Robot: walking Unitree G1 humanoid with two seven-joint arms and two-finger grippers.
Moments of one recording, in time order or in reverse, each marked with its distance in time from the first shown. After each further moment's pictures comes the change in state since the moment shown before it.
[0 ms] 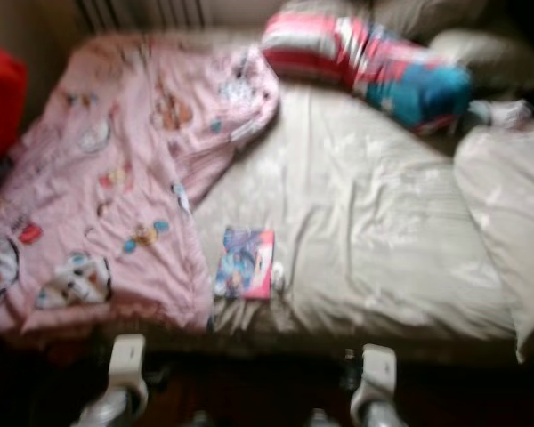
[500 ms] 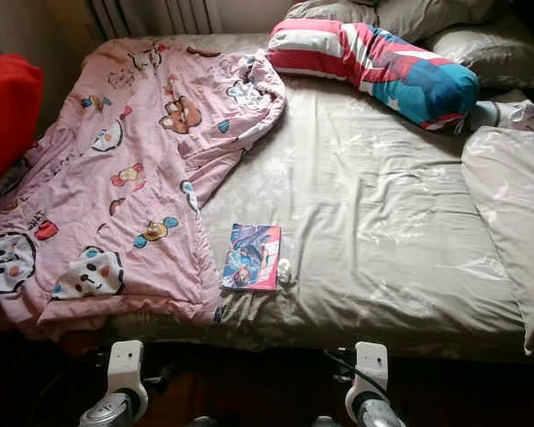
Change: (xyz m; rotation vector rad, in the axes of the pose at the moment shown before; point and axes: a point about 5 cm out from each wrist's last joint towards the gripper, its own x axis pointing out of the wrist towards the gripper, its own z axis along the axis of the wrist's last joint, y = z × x) left arm -0.001 0.001 -0.004 -0.045 0.004 0.001; right arm 0.001 0.001 0.007 -0.050 -0.035 0.033
